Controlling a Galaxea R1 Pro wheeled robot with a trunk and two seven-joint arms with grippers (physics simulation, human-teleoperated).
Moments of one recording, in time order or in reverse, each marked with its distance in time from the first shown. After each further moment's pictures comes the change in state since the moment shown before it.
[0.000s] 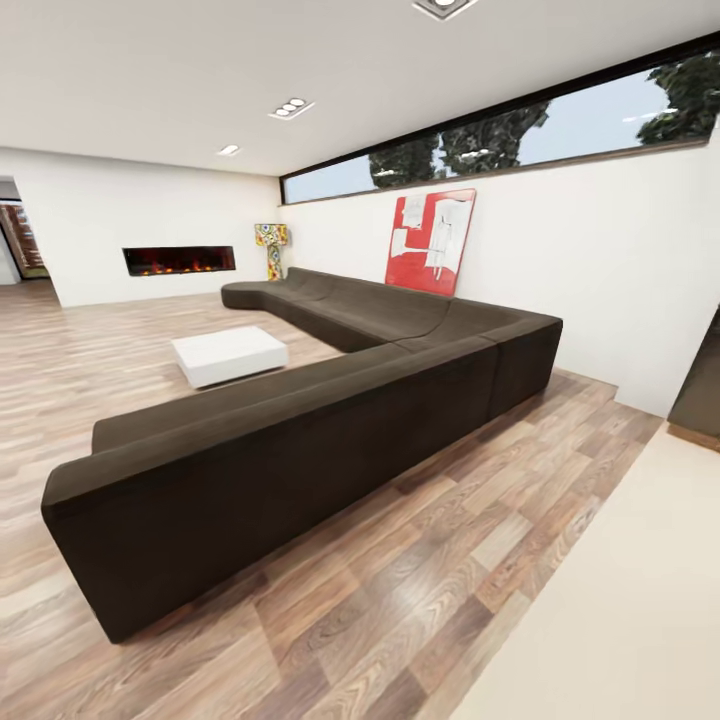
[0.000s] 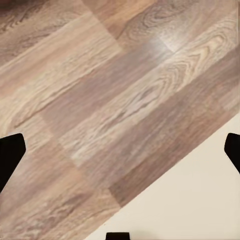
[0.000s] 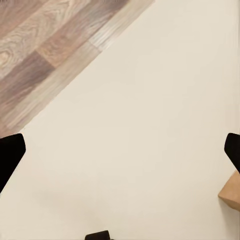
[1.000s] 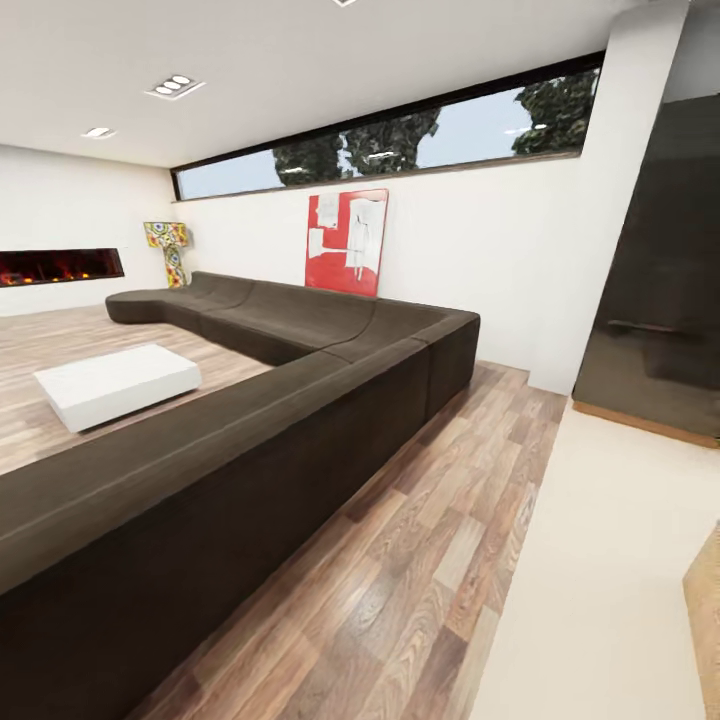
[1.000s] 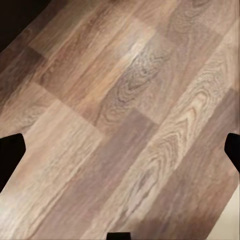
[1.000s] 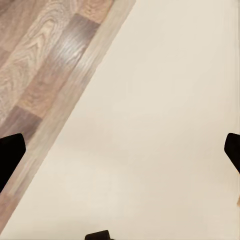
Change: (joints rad) left arm 0.000 0.000 -0.006 0.000 -0.007 -0.001 0.000; right arm 0.000 0.000 0.000 0.001 0.000 0.000 0.000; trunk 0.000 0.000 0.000
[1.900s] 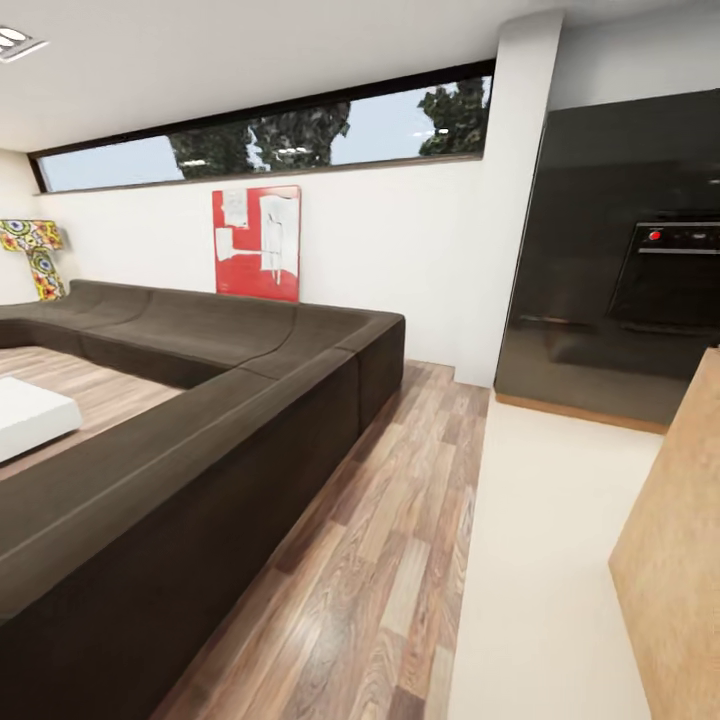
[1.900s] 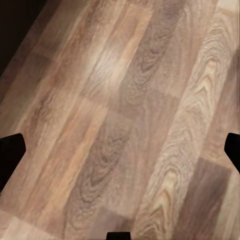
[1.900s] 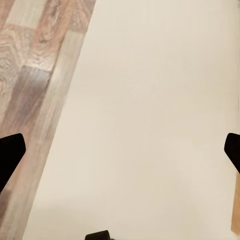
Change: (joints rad) left arm 0.001 0.001 0.000 0.001 0.000 -0.001 -0.001; right arm 0.000 0.000 0.000 0.000 0.000 0.000 0.000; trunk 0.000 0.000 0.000
